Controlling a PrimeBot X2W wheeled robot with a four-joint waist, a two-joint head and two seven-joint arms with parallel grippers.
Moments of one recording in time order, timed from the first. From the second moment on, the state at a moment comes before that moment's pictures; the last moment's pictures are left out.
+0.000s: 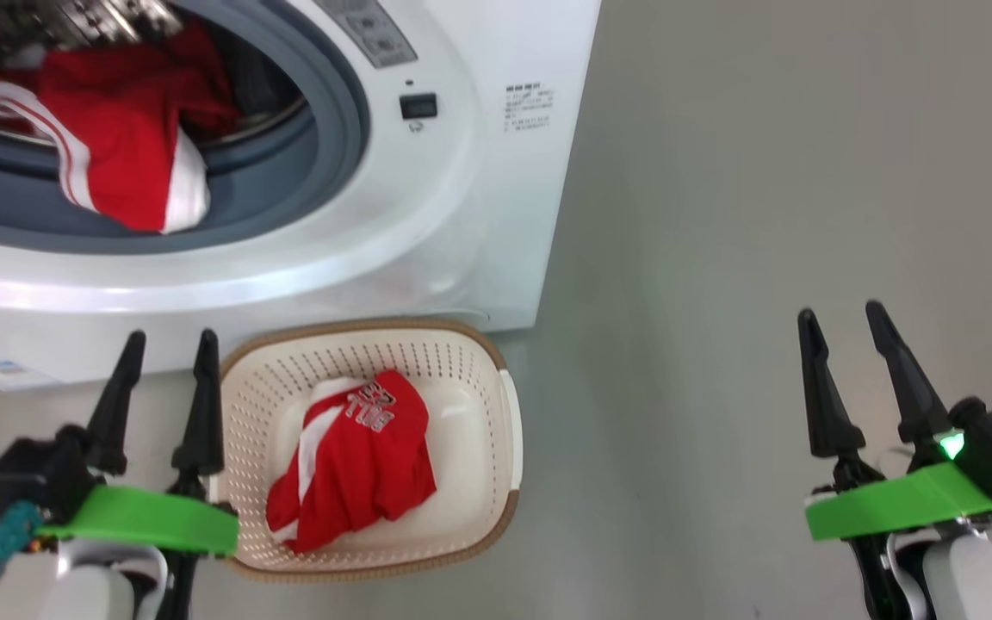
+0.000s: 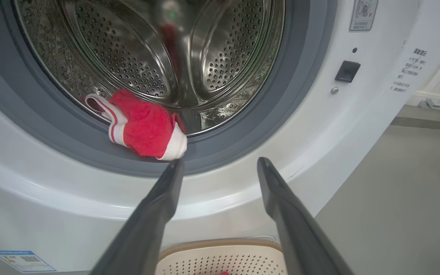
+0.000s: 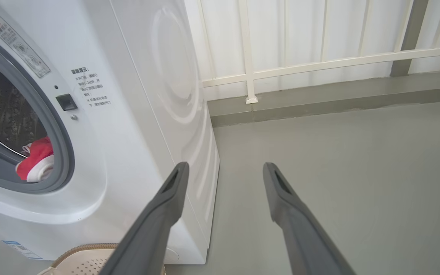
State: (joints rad) left arm -0.31 0.13 0.02 0.32 -0.34 -0.13 -0.26; right arm -0.14 -0.05 -0.03 0.13 0.33 0.12 -0.26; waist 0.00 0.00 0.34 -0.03
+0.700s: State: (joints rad) left arm -0.02 0.08 0.13 0.11 -0.26 -0.13 -0.26; right arm -0.02 -0.04 -0.06 0.13 0.33 0.12 -0.26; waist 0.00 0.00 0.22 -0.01
